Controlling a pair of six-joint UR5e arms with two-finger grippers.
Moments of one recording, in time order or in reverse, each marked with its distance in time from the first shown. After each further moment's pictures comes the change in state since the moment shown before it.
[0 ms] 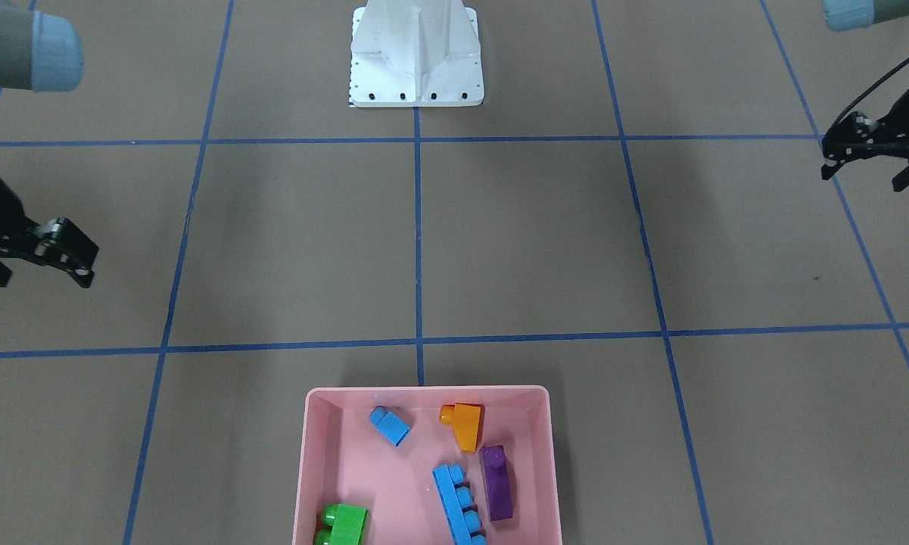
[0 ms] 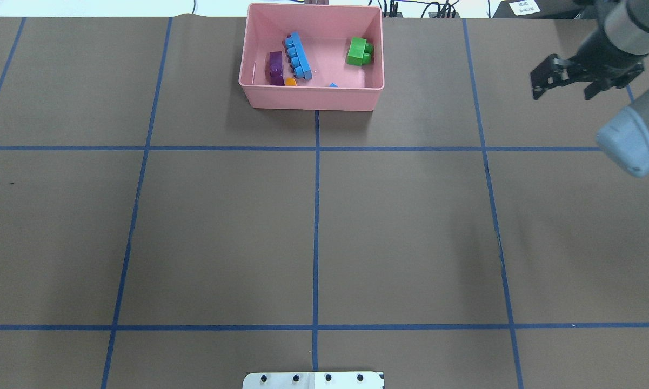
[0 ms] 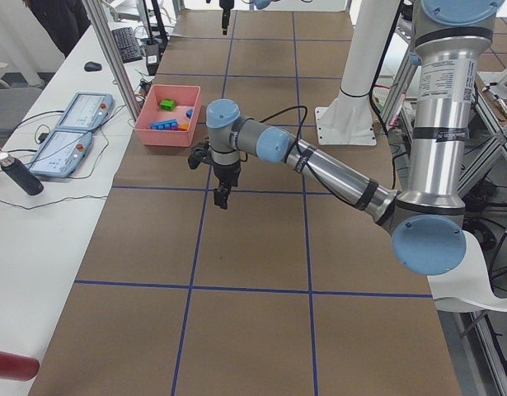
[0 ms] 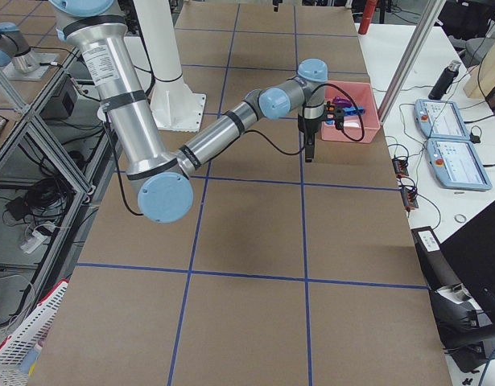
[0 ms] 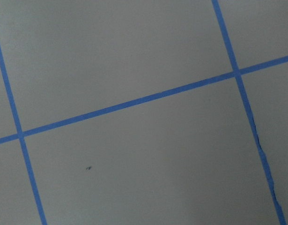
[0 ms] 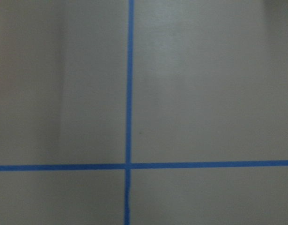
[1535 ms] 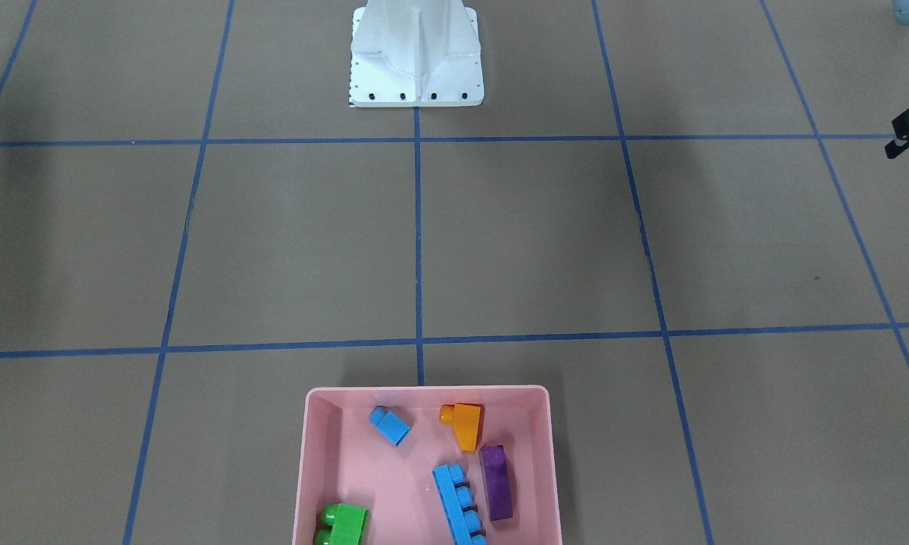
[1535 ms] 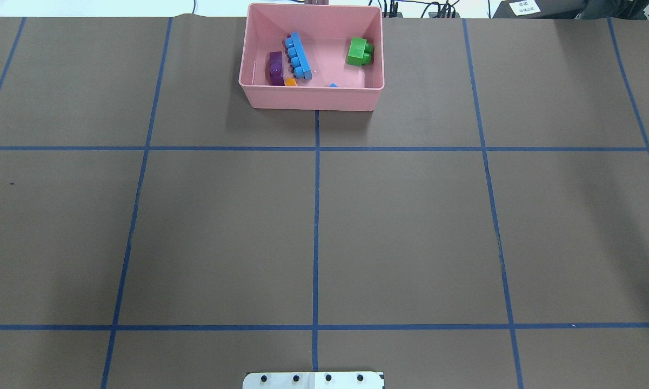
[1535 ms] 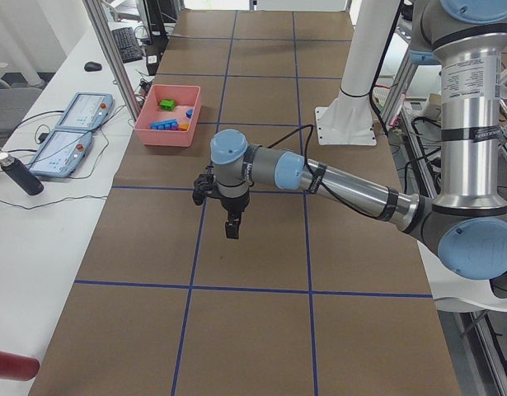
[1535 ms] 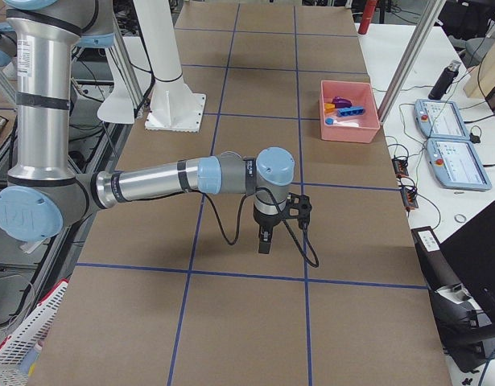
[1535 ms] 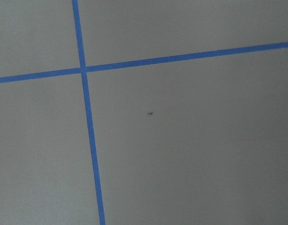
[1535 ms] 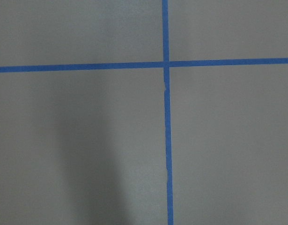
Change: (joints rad) left arm -0.111 0.095 0.044 -0.013 -0.051 0.030; right arm 0.366 -0.404 -0.005 -0.032 0.154 -0.513
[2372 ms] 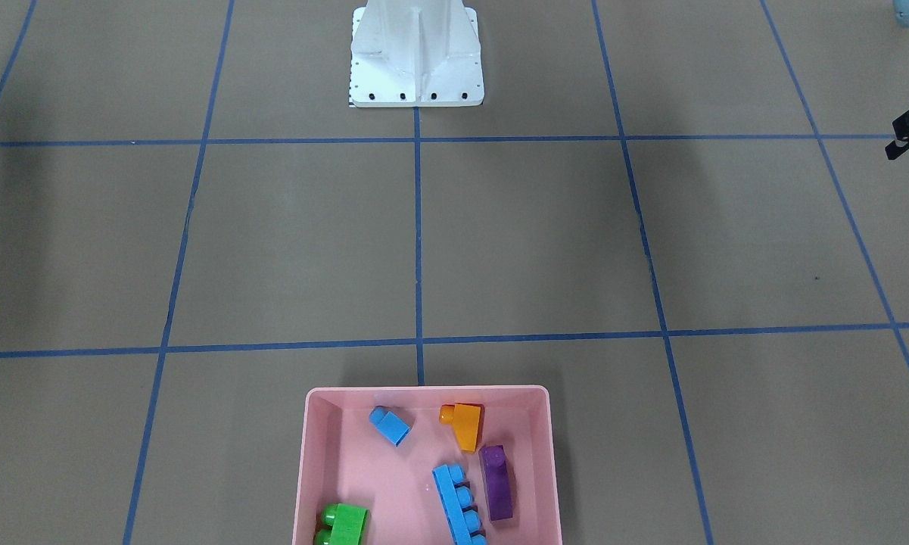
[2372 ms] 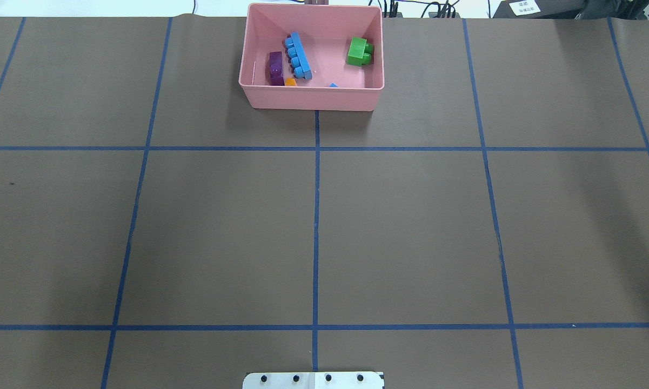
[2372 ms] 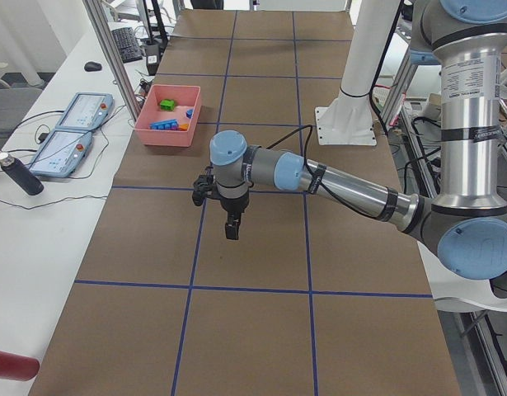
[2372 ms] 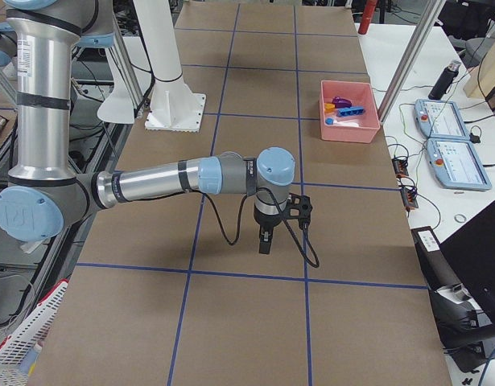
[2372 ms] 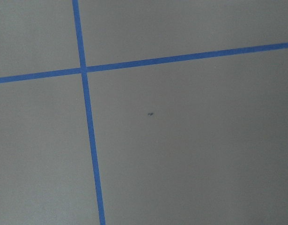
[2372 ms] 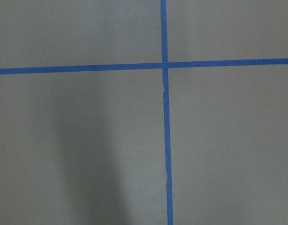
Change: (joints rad) left arm -0.001 -0.001 0.001 0.001 0.002 0.003; right arm 0.000 0.003 -0.004 0.002 -0.002 0.004
